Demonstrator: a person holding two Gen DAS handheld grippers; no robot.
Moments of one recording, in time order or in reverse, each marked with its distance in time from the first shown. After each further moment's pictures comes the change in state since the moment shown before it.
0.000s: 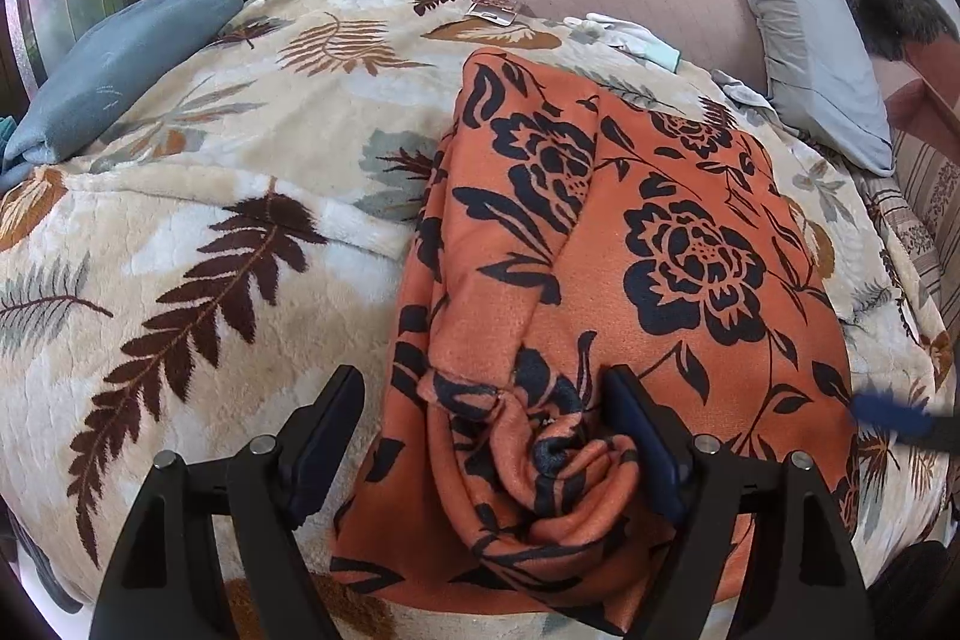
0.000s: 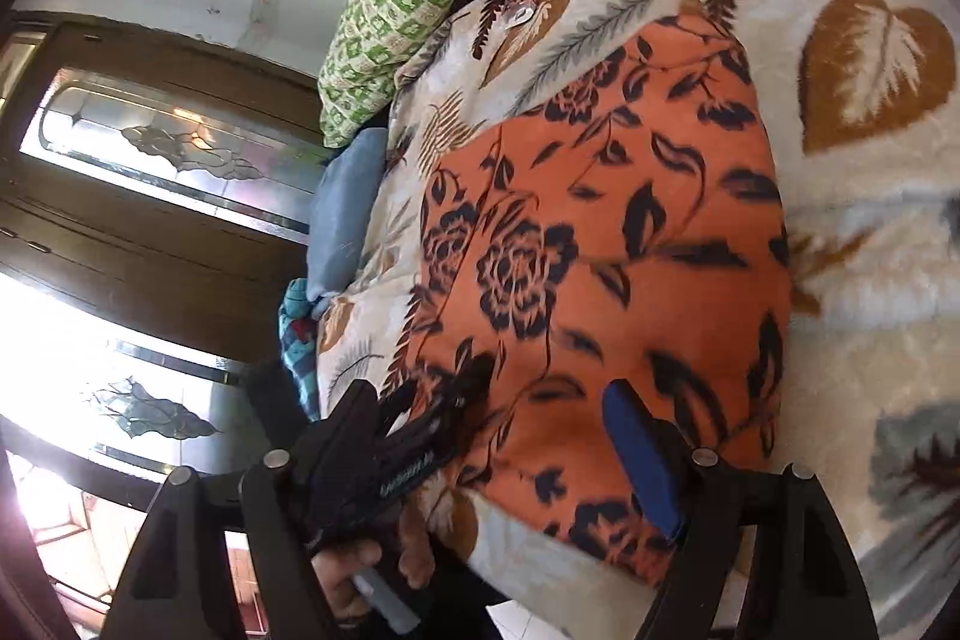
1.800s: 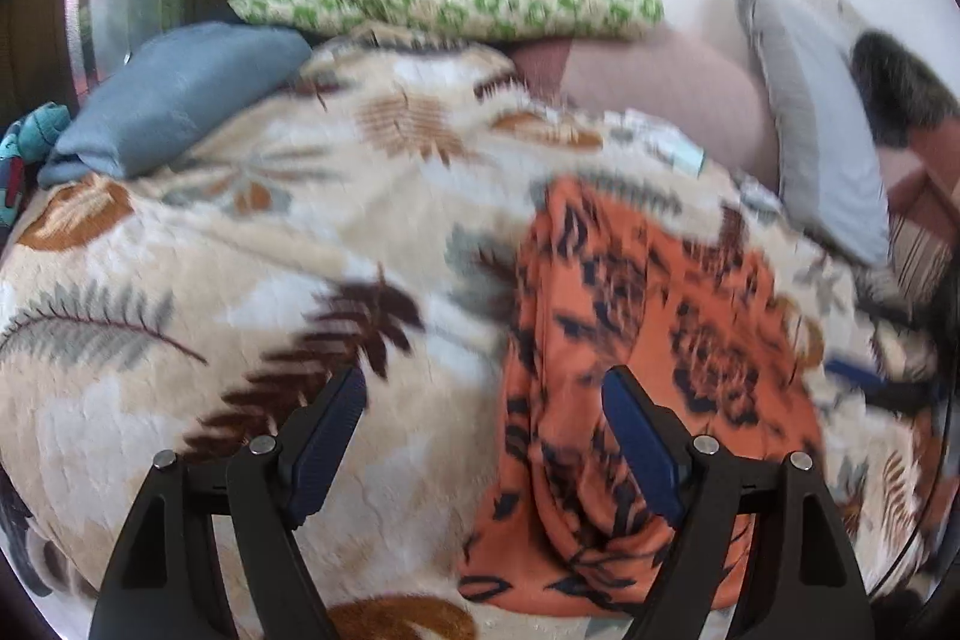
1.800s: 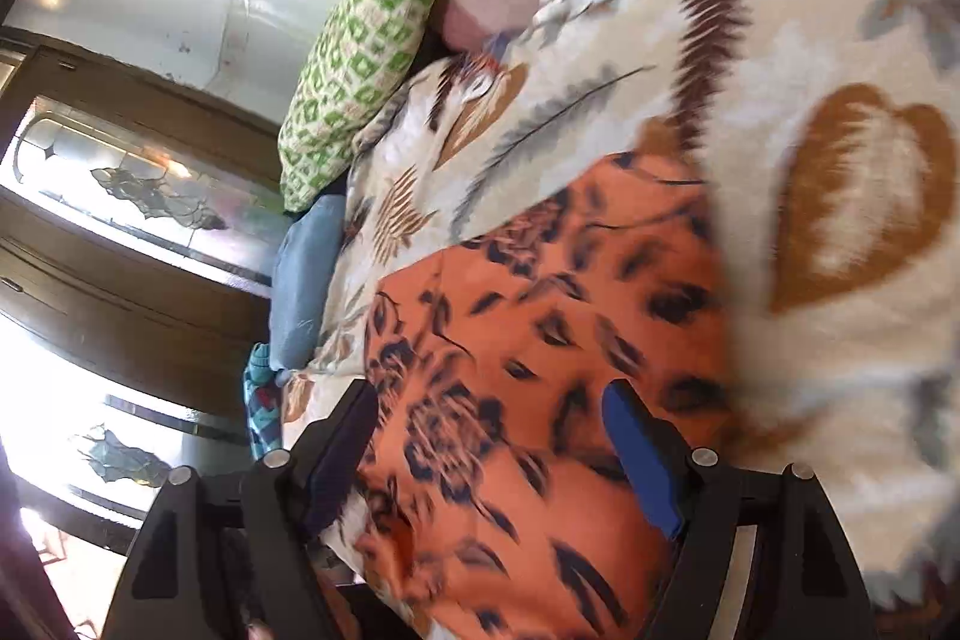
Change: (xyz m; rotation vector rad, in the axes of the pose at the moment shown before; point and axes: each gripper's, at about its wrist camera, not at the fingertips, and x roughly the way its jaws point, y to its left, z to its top) left arm -0.048 0.047 0.019 -0.119 -0.181 -0.013; right arm -0.017 -0.017 0.059 0.005 -0.116 -0.105
